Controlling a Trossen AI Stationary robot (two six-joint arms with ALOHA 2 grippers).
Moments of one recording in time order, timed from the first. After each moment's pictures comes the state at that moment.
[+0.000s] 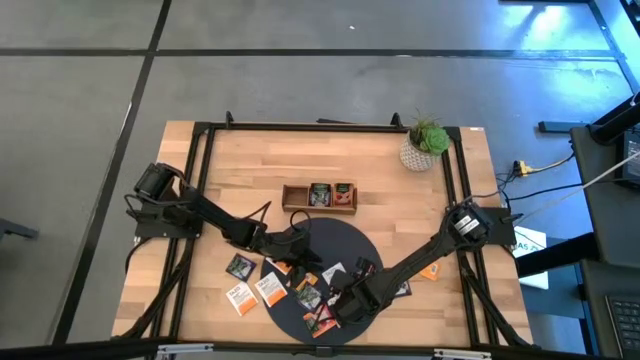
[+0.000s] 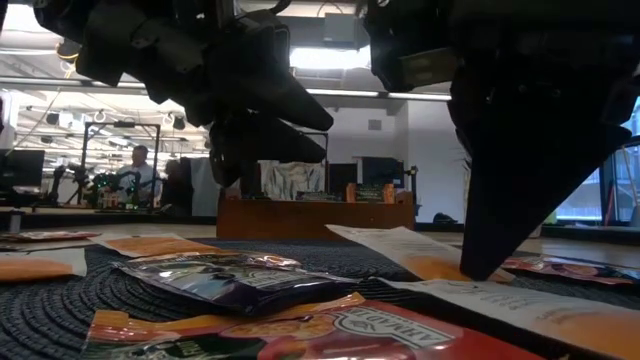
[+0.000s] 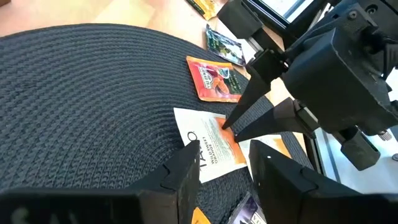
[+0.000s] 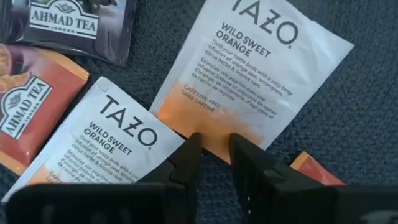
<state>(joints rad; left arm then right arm) -0.34 1.75 0.75 0.56 -0.14 -0.72 0.59 2.17 1.58 -0.81 0.27 1.02</state>
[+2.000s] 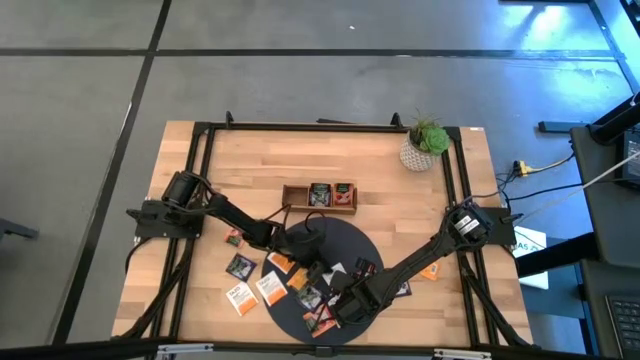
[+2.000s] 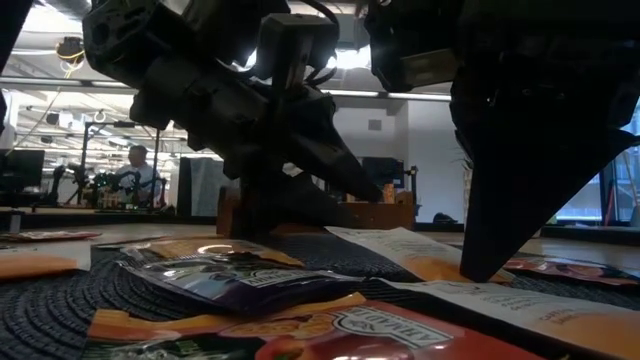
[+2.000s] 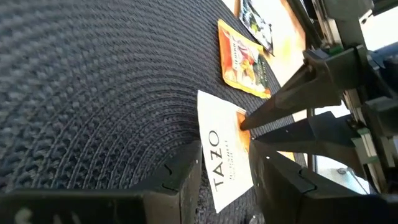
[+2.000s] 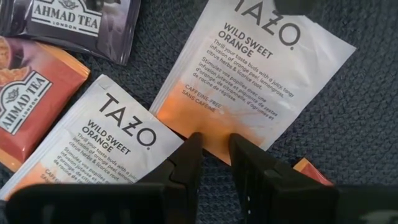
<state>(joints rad) -0.28 1.98 0.87 0.58 0.04 -1.00 0.59 2.17 1.57 -0.80 0.27 0.99</state>
